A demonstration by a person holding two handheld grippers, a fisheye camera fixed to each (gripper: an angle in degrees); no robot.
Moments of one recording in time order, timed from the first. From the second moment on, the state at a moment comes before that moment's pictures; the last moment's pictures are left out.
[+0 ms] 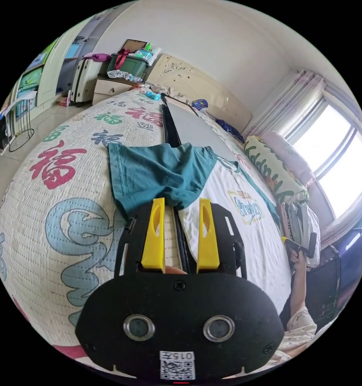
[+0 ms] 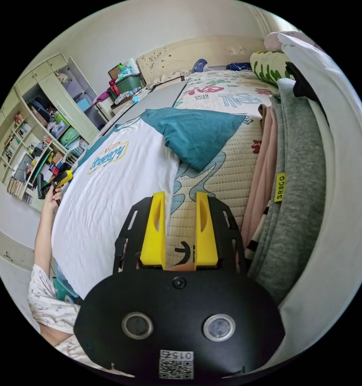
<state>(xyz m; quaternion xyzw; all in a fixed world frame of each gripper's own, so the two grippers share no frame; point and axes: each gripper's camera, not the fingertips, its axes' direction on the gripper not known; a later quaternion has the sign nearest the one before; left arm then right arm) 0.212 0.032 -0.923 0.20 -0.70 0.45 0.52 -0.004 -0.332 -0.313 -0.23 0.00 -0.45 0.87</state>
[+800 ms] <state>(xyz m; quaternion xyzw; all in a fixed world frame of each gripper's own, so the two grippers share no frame) 0.254 0.016 -0.671 0.18 -0.87 0.44 0.11 -0.194 -0.329 -0.457 -0.19 -0.01 -0.43 0.88</state>
